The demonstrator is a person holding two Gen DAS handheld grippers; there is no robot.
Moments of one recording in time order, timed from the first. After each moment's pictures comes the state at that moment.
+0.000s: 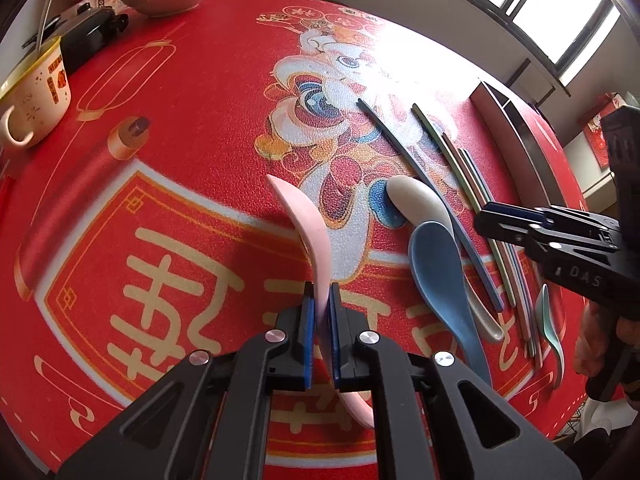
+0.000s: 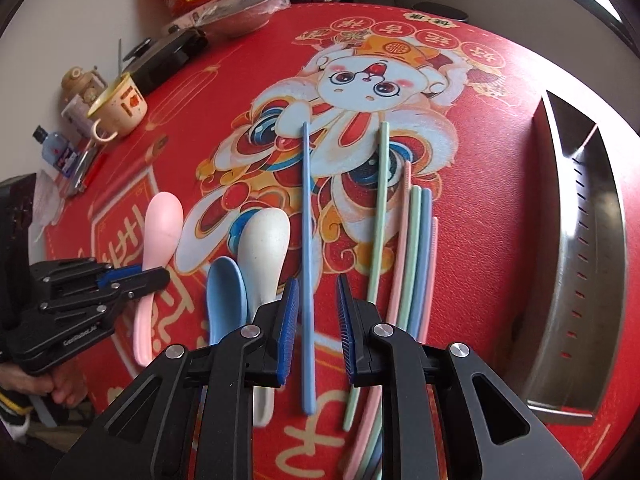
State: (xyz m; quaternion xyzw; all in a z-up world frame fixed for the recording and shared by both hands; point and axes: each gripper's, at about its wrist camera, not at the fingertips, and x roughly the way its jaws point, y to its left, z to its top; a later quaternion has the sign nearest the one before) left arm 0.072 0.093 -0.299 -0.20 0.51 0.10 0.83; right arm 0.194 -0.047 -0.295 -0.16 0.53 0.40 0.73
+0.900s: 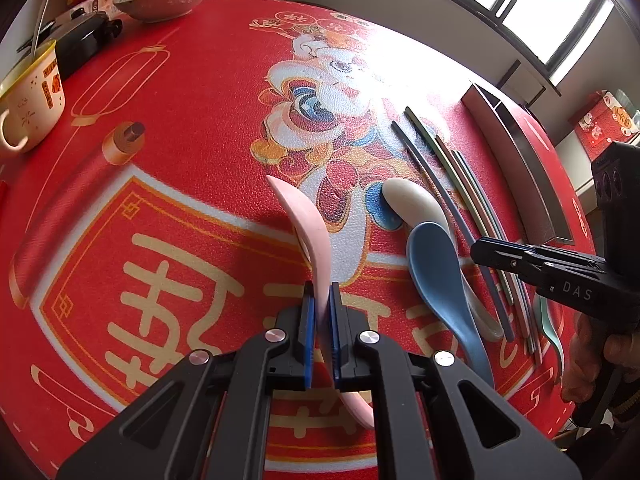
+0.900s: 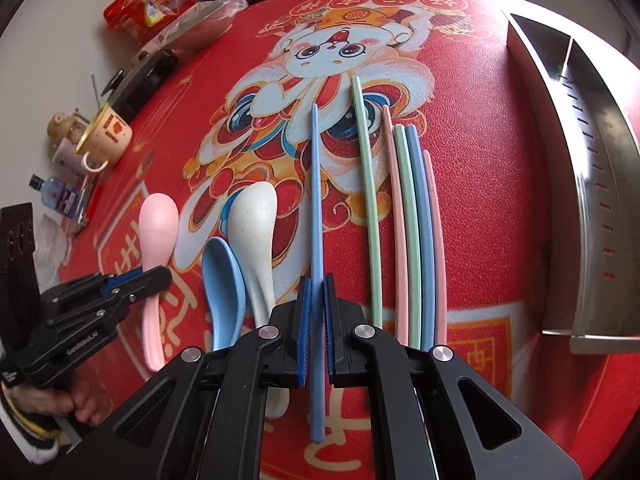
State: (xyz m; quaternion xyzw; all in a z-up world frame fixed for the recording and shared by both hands) left arm 0.064 0.093 -0.300 -0.20 0.50 0.09 0.84; right arm 0.188 -0.084 -0.308 -0.04 0.57 0.38 0.73
